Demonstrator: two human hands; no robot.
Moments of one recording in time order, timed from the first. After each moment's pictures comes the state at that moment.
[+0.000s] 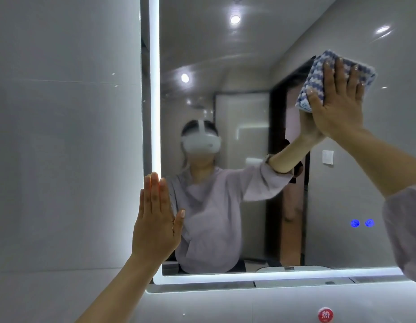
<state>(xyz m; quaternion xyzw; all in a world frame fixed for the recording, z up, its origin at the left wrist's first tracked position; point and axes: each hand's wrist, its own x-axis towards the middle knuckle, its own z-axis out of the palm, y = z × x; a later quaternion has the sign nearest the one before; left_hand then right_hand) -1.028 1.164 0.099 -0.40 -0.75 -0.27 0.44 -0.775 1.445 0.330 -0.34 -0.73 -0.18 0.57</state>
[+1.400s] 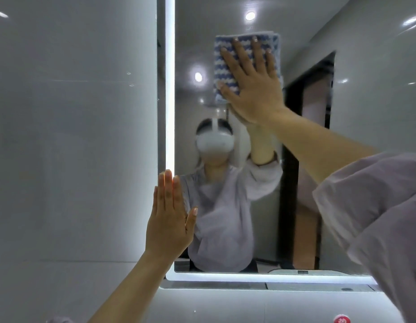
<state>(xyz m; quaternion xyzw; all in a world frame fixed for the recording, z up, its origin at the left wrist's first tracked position) -1.029 1.162 0.100 -0.40 -0.76 -0.27 0.44 -0.906 1.318 0.359 -0.15 -0.77 -0.31 0.53</state>
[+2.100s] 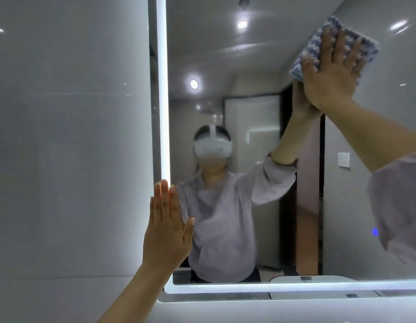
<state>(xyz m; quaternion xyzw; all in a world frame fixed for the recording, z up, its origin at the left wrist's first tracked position) -1.030 1.165 0.098 -0.39 -0.76 -0.25 0.45 -0.813 1.410 0.388 -0.34 -0.70 -0.13 0.62</state>
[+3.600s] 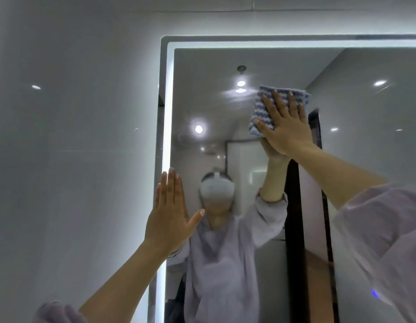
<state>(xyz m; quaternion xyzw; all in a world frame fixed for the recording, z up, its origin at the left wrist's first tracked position) -1.027 1.176 0.231 -0.40 -0.73 -0.25 0.50 -0.829 1.385 0.419 -0.24 -0.76 -0.23 0.55</state>
